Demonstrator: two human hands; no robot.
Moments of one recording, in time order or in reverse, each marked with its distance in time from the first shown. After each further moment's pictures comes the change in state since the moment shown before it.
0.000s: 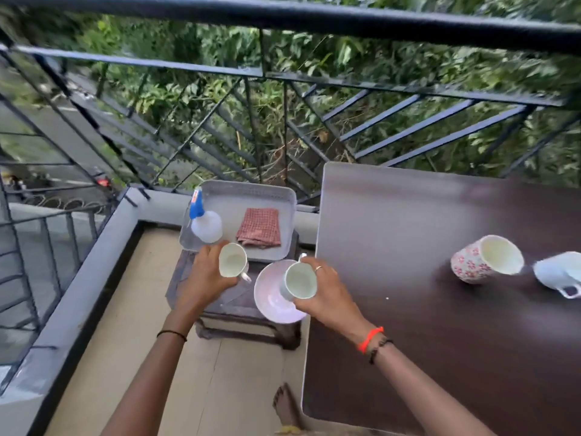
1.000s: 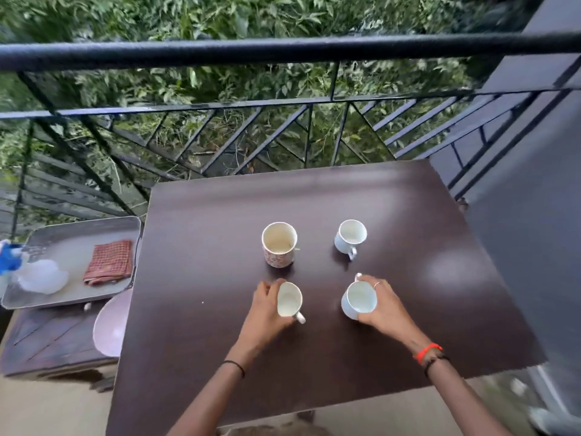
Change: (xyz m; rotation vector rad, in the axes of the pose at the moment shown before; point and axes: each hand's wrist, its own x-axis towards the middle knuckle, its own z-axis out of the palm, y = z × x) left_hand -0.116 0.391 0.274 -0.193 -0.399 0.195; right_hand -0.238 0.304 -0.312 0.069 0.208 0.509
